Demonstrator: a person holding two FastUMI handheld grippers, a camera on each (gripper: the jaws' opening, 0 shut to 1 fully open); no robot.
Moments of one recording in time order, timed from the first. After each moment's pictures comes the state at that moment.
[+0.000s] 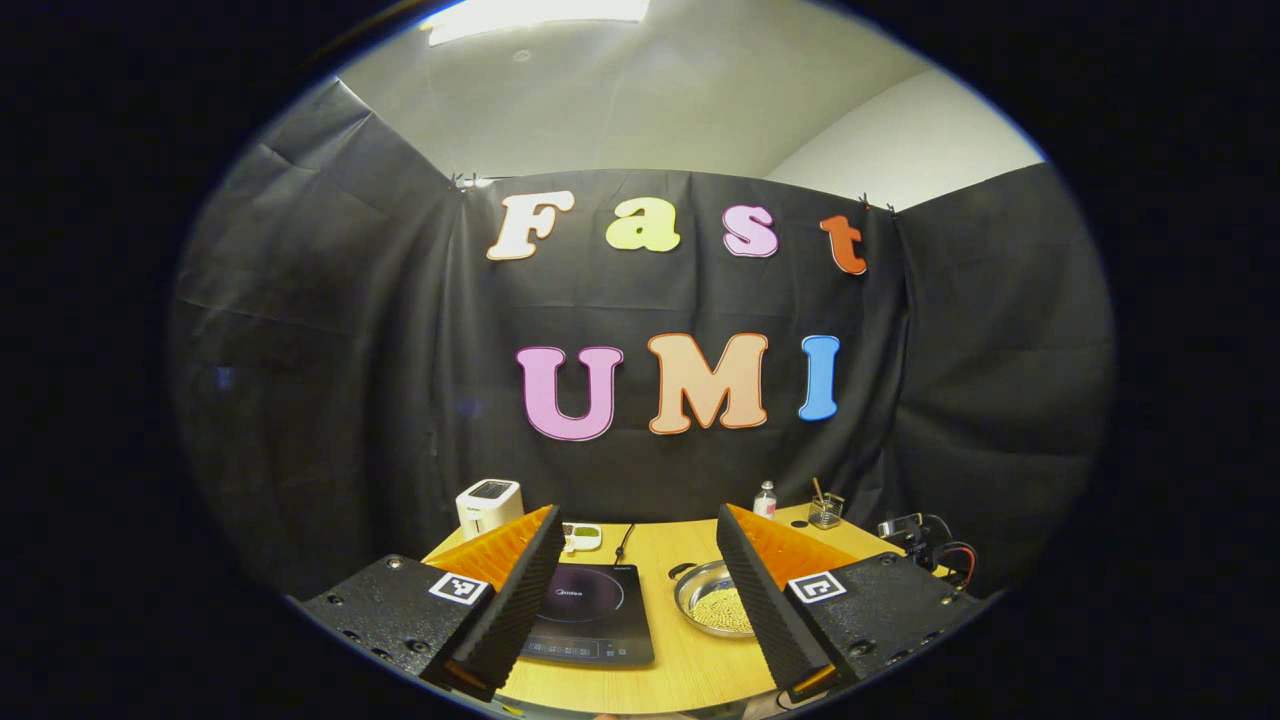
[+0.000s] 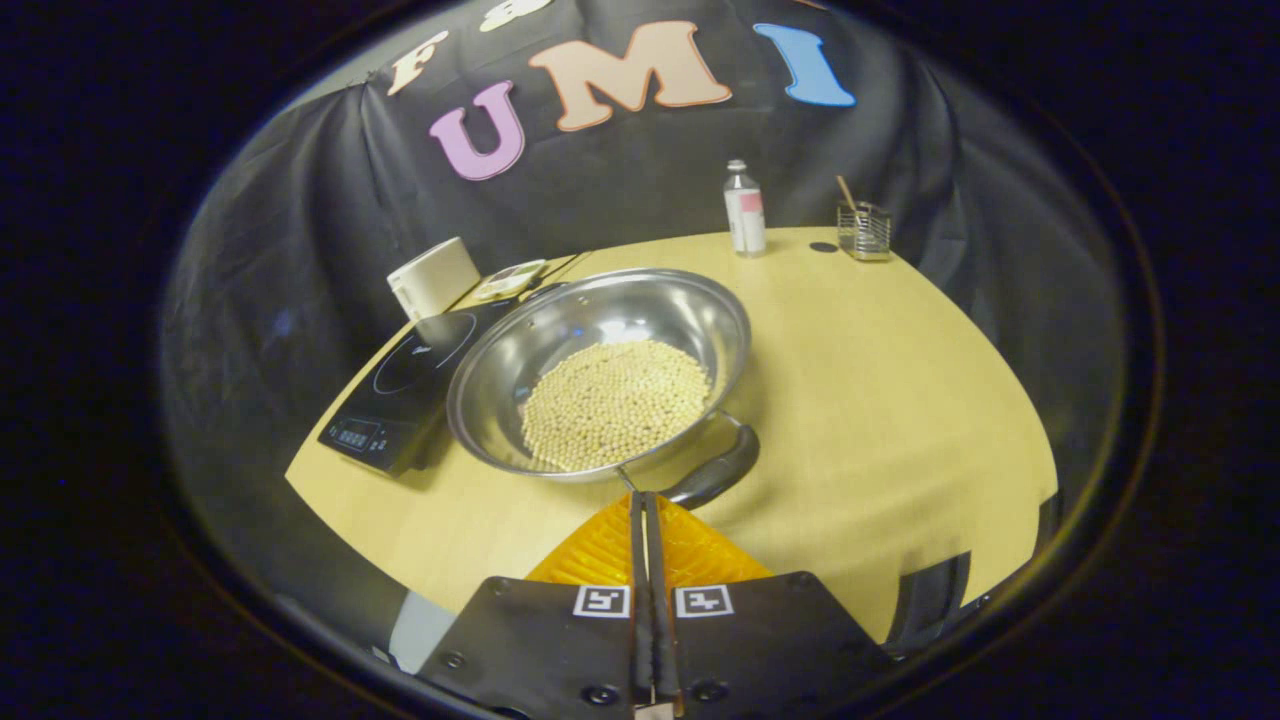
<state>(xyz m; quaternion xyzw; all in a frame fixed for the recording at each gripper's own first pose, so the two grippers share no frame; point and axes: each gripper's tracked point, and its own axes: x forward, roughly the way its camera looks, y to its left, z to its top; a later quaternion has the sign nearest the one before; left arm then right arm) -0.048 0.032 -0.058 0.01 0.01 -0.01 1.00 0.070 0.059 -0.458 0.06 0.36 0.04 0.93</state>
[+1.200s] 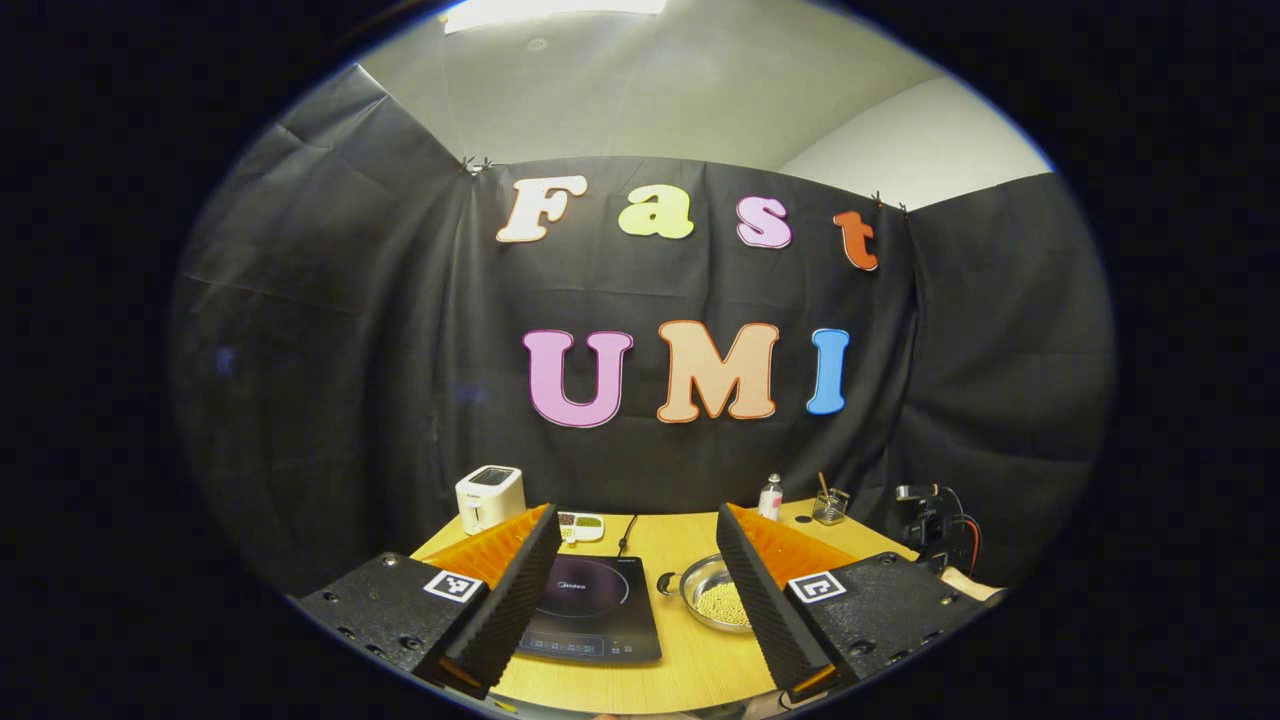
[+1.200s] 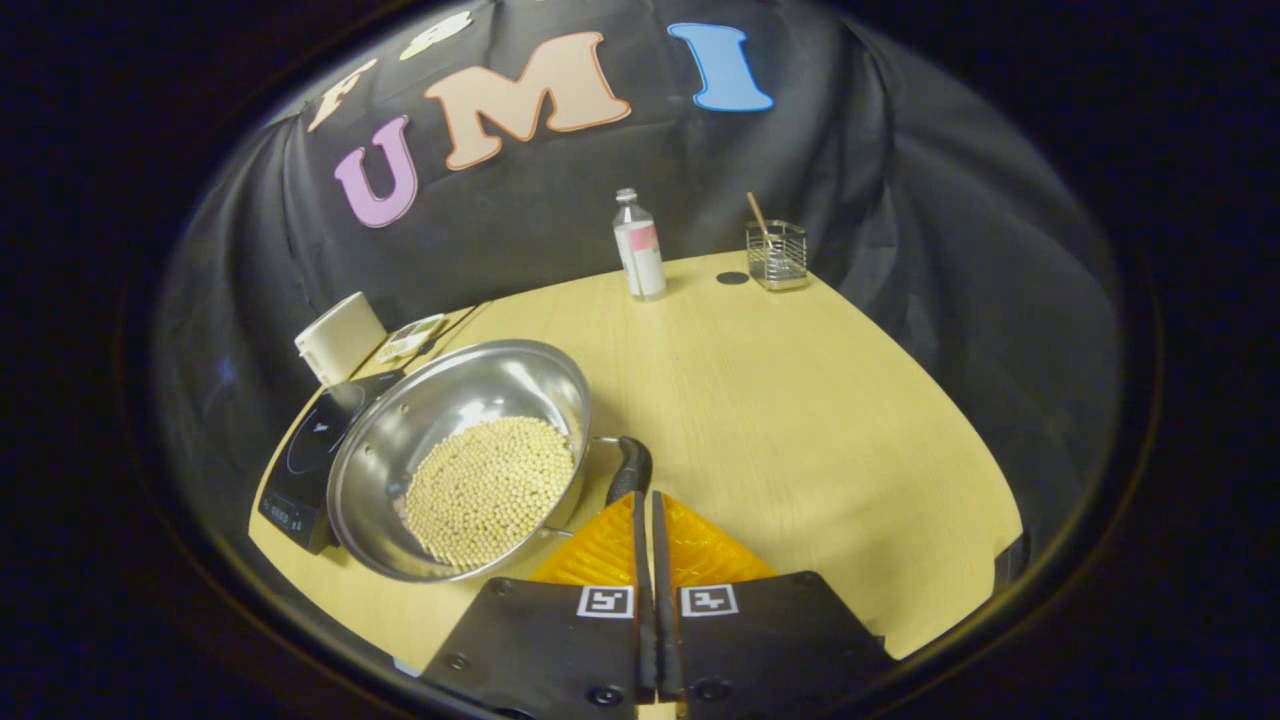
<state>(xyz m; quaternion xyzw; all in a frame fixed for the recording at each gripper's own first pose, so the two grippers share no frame) -0.034 0.055 -0.081 -0.01 0.03 0.00 1.00 0.158 -0.030 -0.454 0.07 0.32 -0.06 0.94</state>
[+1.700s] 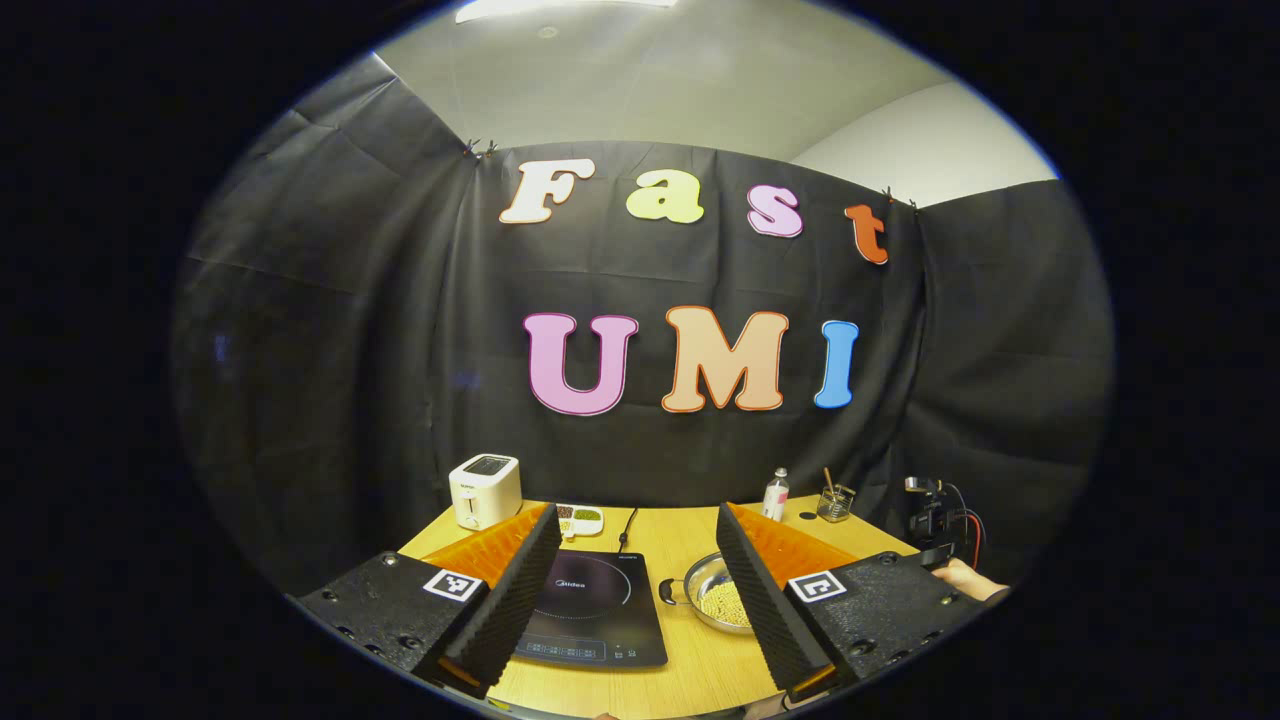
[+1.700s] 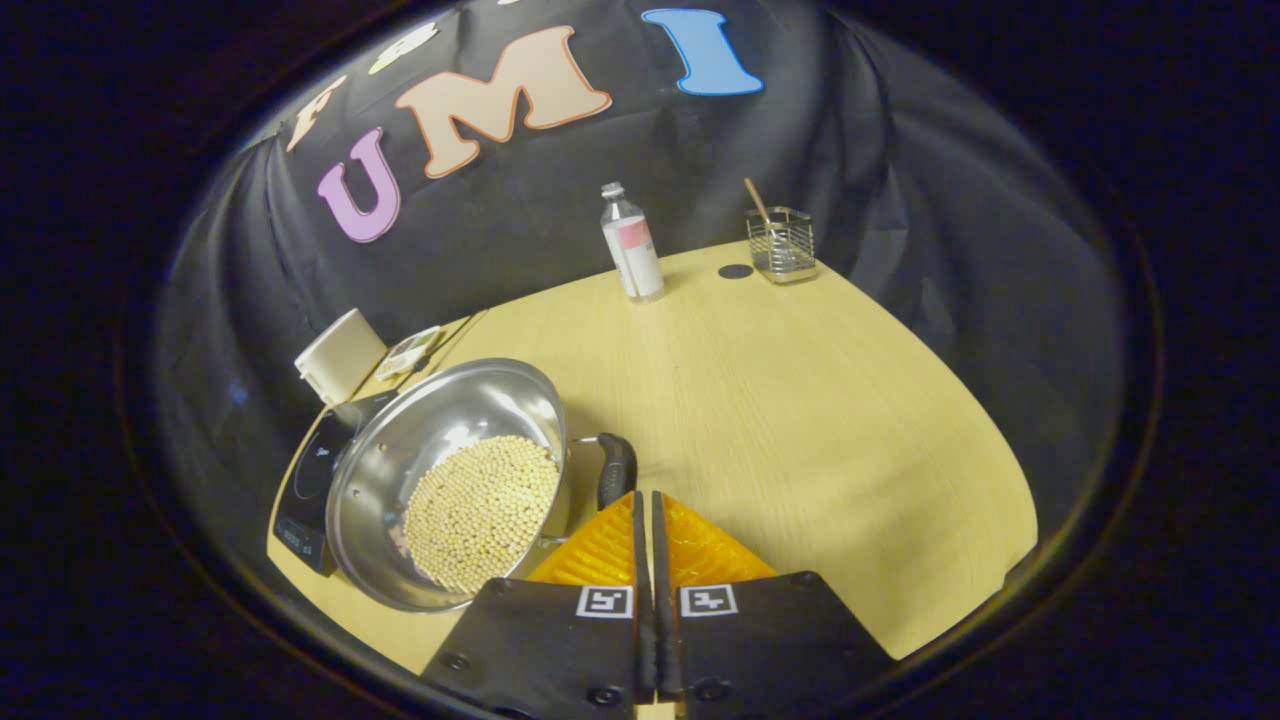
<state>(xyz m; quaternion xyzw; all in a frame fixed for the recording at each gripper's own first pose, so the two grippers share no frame) -0.004 0.068 -0.103 -0.03 0.04 -0.01 1.00 0.184 -0.039 -0.458 0.11 0.34 -0.03 0.93</state>
